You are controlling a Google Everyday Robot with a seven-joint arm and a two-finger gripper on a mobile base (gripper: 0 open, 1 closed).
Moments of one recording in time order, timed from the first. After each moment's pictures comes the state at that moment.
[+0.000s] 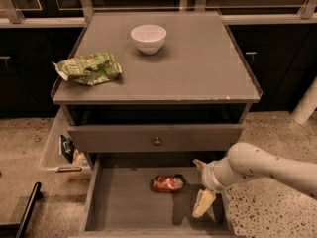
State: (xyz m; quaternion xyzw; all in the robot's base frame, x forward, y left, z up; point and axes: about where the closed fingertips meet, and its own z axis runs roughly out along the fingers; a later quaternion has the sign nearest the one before) arm 0.474 -0.148 0.489 -0.62 0.73 0.16 0.22
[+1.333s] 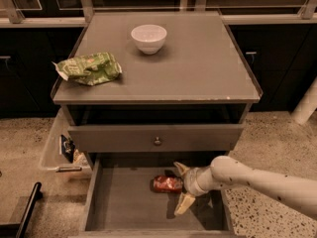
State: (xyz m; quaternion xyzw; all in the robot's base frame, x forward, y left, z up) arm 0.510 -0.088 0.406 -0.65 0.67 0.18 0.30
